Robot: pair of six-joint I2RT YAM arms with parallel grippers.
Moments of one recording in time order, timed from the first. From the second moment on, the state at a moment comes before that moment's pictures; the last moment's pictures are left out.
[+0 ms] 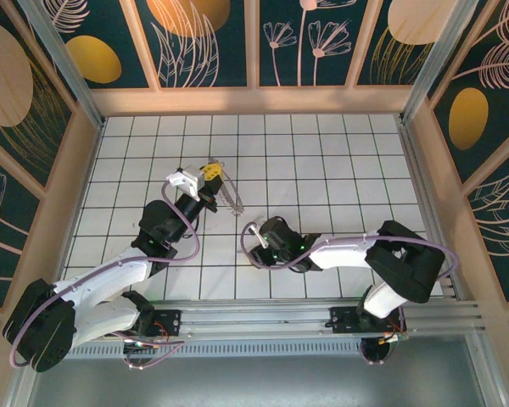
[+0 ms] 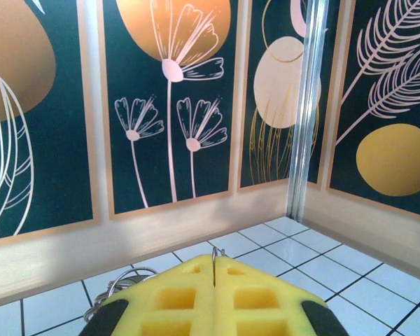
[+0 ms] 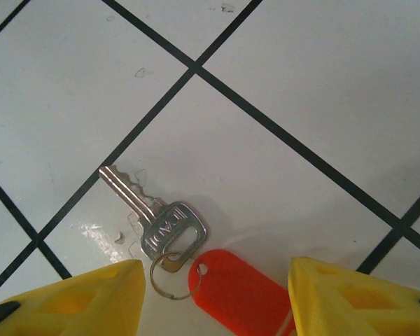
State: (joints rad) left arm -0.66 1.07 0.48 0.82 -0.04 -0.05; right arm 1.01 1.57 0.62 0.08 0.01 0.26
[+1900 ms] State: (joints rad) left arm -0.66 1.11 0.48 0.83 0.00 -0.13; right arm 0.84 1.59 0.63 0.15 -0.16 0.35
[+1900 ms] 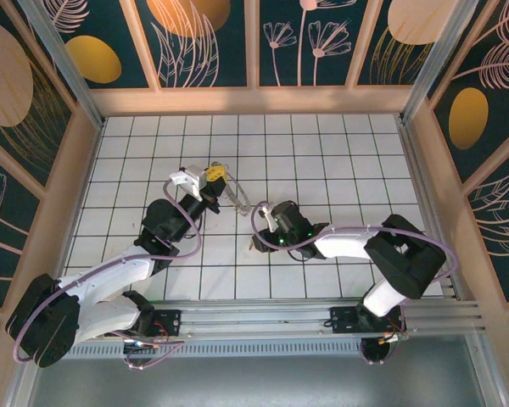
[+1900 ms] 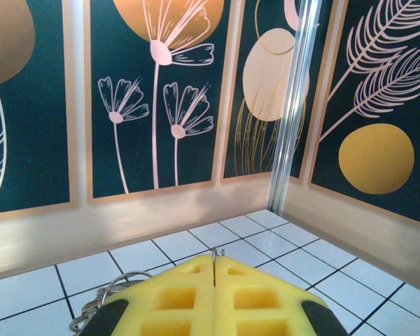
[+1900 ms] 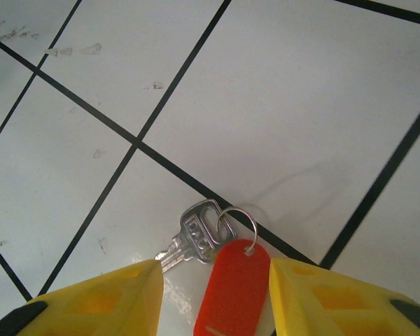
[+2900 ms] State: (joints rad) left arm -0.66 1.11 0.48 0.83 0.00 -0.13; right arm 0.70 1.58 0.57 0.20 -0.13 0.41
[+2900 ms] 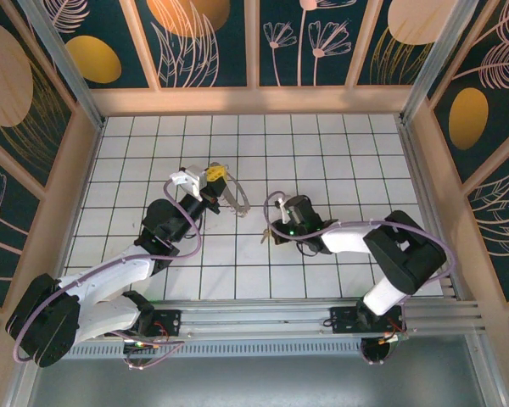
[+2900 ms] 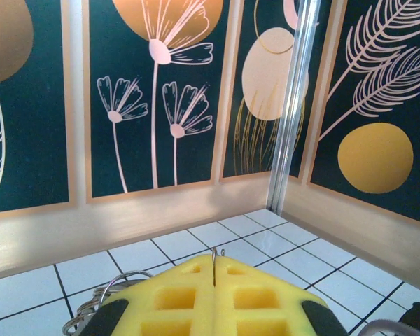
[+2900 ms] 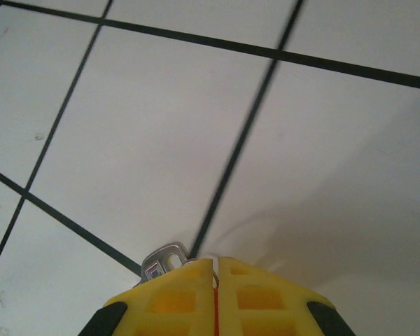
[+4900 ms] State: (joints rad) left arm -0.66 1.17 0.48 0.84 0.02 -0.14; right arm 0.73 1.49 0.52 0.11 -0.10 0.57
